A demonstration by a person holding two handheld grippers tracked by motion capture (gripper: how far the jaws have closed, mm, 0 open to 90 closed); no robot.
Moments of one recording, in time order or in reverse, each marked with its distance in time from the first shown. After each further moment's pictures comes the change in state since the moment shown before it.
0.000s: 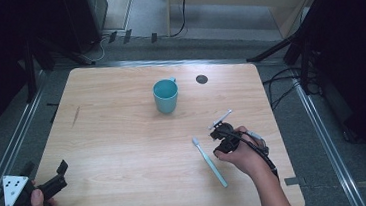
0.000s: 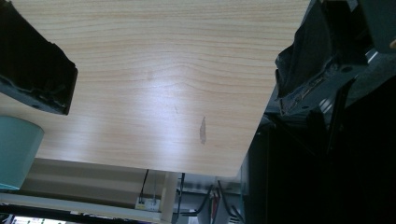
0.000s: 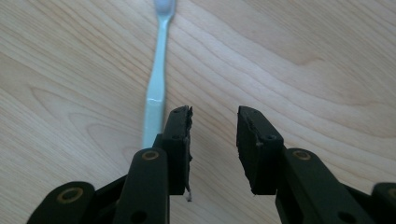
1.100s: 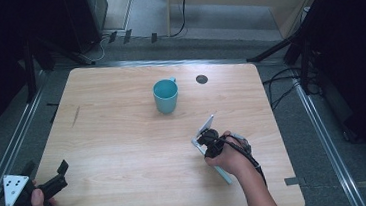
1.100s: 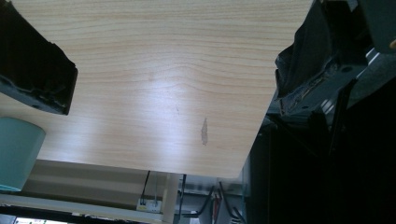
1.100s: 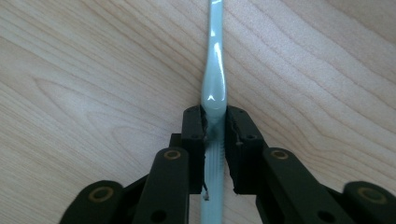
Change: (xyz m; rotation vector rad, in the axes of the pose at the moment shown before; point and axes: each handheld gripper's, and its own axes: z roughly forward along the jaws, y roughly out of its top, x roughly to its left) left arm 0.000 0.000 0.001 0.005 -0.005 -0.001; right arm 0.023 0.014 0.031 0.183 0.027 -0.010
